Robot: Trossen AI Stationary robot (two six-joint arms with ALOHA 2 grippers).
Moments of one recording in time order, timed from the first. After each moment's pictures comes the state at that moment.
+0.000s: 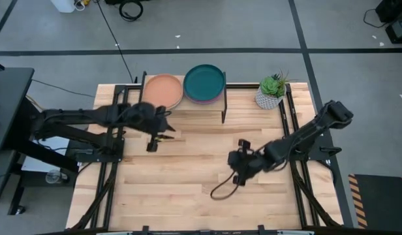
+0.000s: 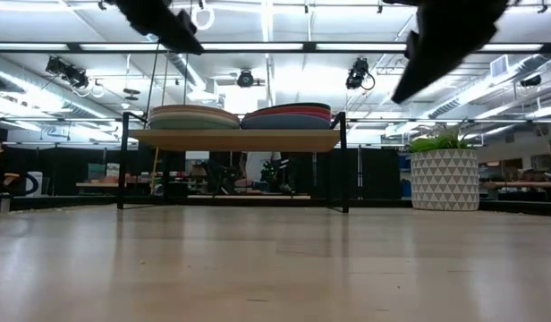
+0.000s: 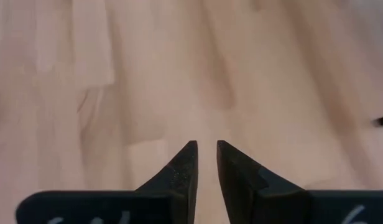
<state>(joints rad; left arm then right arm) 0.09 1.08 0.96 -0.54 0.10 0.24 0.49 1.51 1.03 -0.58 0.45 0.59</state>
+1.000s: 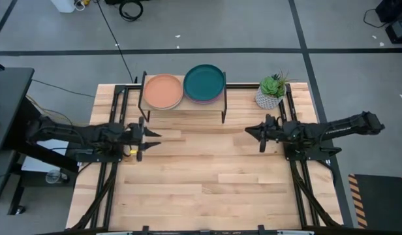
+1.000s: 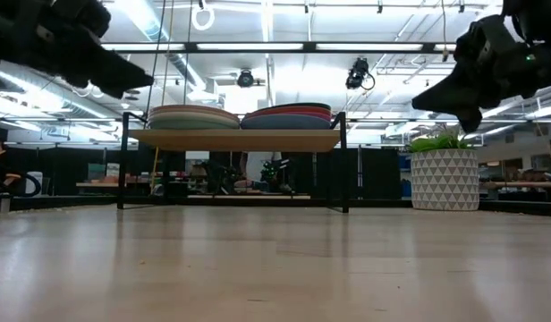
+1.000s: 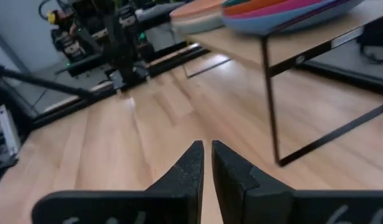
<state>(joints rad) -0.09 0.46 0.21 0.05 -0.15 0.03 0.09 0.48 0.14 0.14 0.37 0.39</state>
